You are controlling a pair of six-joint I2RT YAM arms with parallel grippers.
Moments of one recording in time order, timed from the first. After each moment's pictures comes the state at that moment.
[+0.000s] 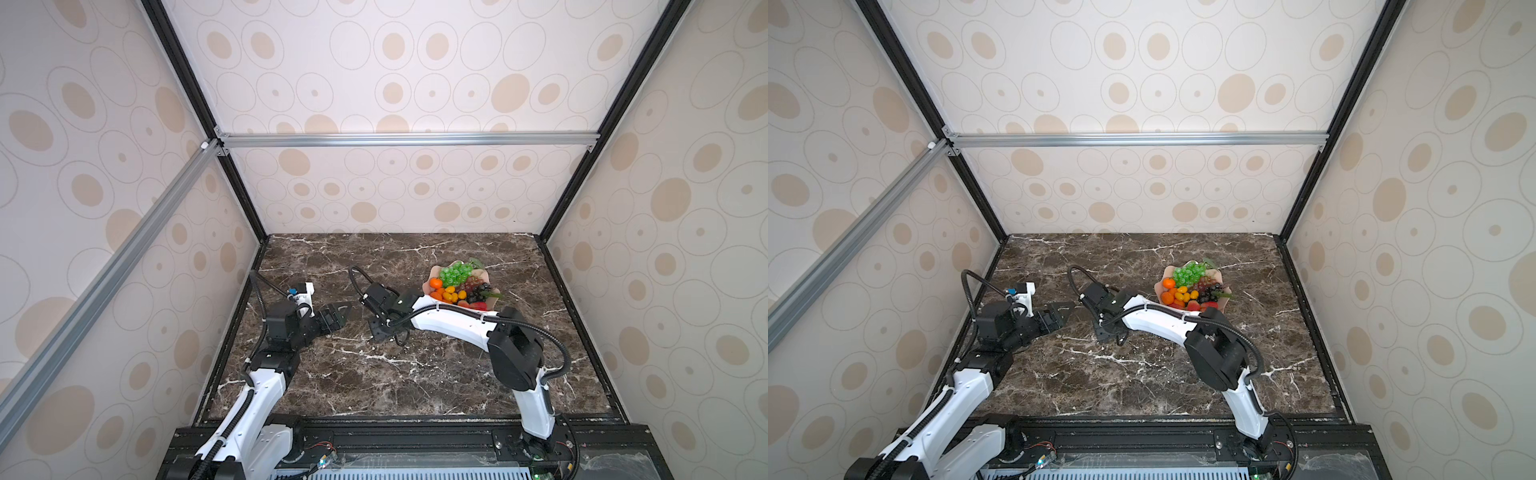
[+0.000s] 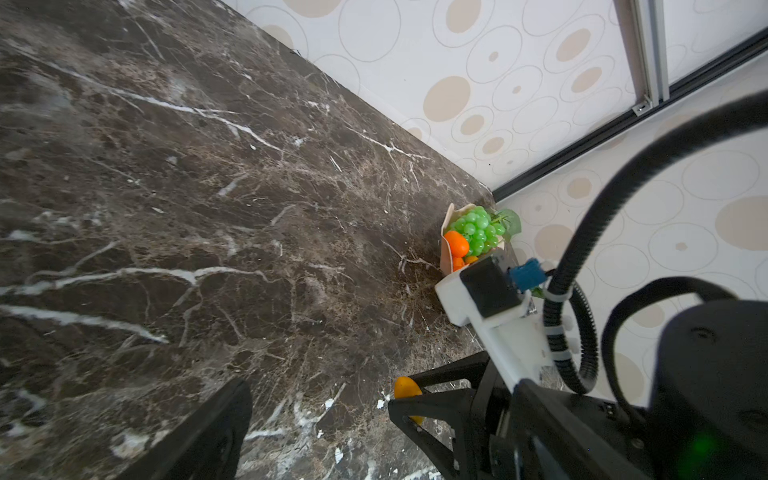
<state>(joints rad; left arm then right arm) -0.09 0.93 0.46 0.05 0.49 -0.59 0.96 2.04 1.65 -0.76 0.13 0.55</state>
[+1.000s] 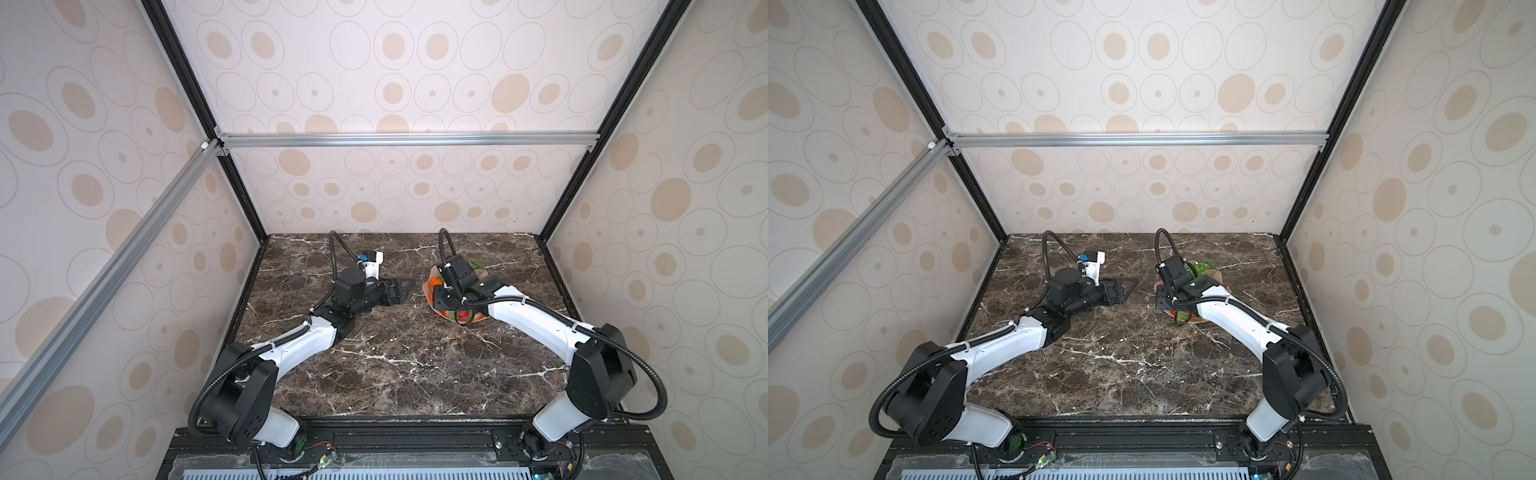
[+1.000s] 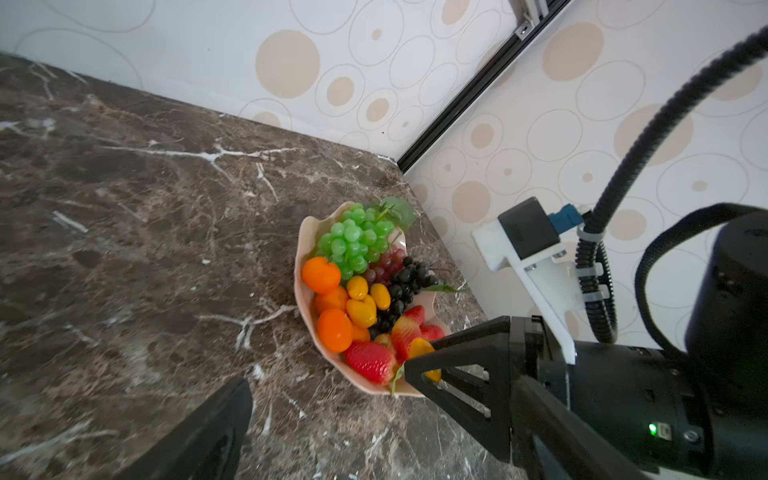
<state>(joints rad) -0.55 1.49 0.86 0.38 0.33 -0.63 0.58 1.59 1.26 -0.64 0.13 0.57</state>
